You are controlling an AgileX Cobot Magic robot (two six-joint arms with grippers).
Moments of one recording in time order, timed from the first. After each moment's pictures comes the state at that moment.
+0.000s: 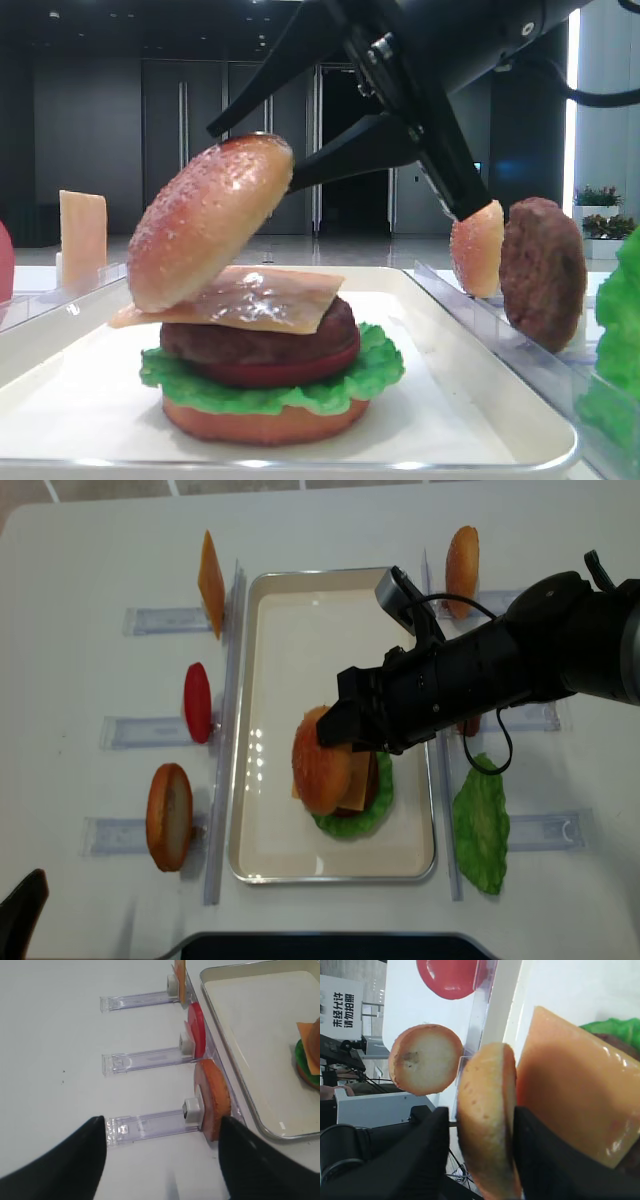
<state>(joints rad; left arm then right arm) -0.05 -0.02 -0.47 -0.03 1.11 0.08 0.54 1.71 -0.88 1.48 0.80 -0.82</state>
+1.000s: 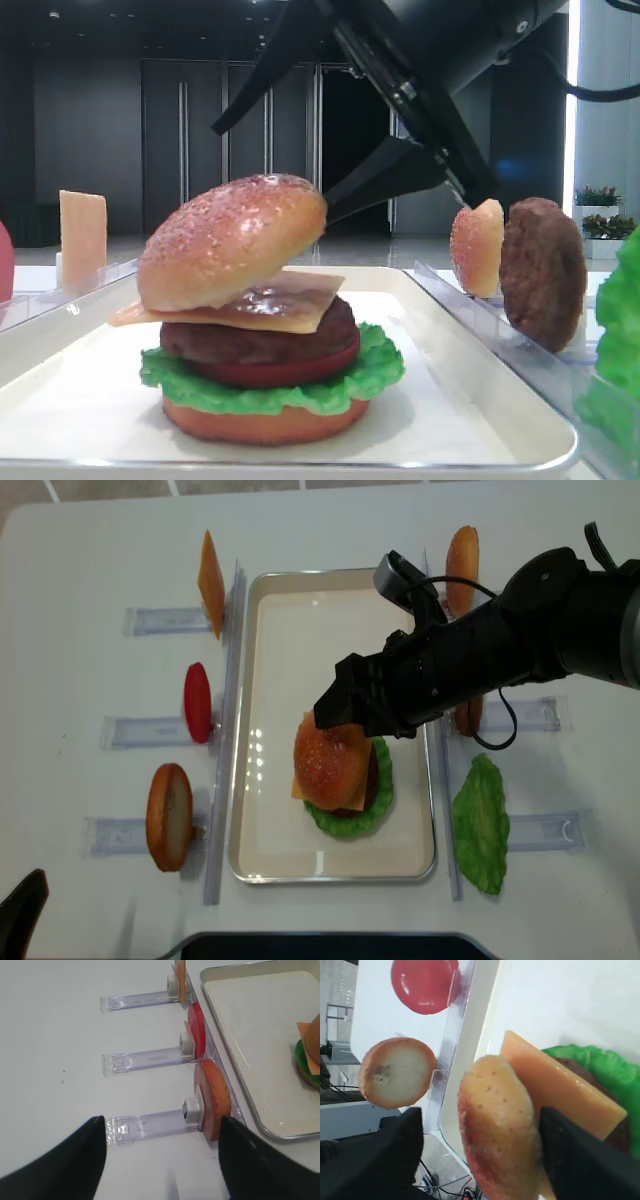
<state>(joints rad) -0.05 -0.02 -0.47 -0.03 1.11 0.08 0.54 1.71 -0.94 1.33 0.73 -0.71</state>
